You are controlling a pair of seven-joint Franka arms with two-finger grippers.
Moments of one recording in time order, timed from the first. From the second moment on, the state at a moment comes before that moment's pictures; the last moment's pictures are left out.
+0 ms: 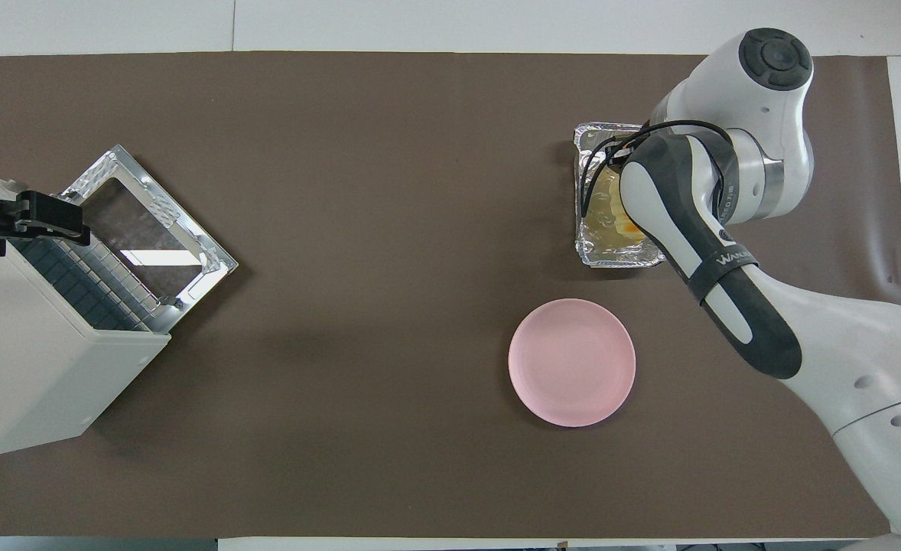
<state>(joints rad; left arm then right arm) -0.10 0.00 0.06 -1.64 -0.02 1.60 -0.08 0.11 0.60 0.04 -1.48 0.02 2.12 0.07</state>
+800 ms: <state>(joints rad) -0.10 0.00 0.06 -1.64 -0.02 1.60 -0.08 0.11 0.60 0.04 -1.48 0.02 2.15 0.09</state>
